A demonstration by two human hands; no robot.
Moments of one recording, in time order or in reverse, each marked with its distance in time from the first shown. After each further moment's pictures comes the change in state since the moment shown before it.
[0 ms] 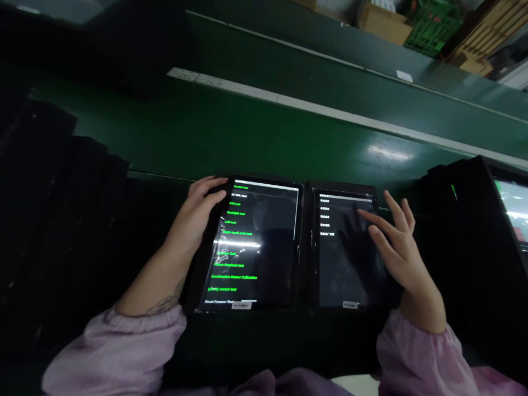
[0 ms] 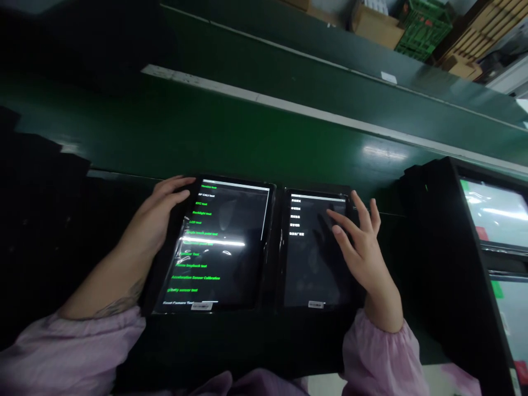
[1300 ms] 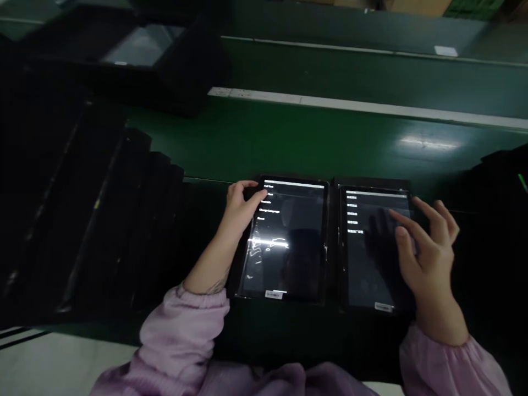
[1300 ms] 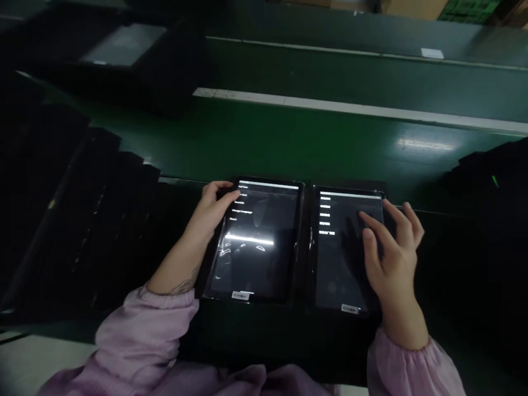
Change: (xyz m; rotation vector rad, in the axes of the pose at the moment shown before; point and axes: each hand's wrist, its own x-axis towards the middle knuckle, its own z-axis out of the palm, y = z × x) left_hand 0.003 0.001 0.007 0.201 0.051 -0.116; right_hand -0.012 -0.025 0.031 -0.014 0.378 -0.106
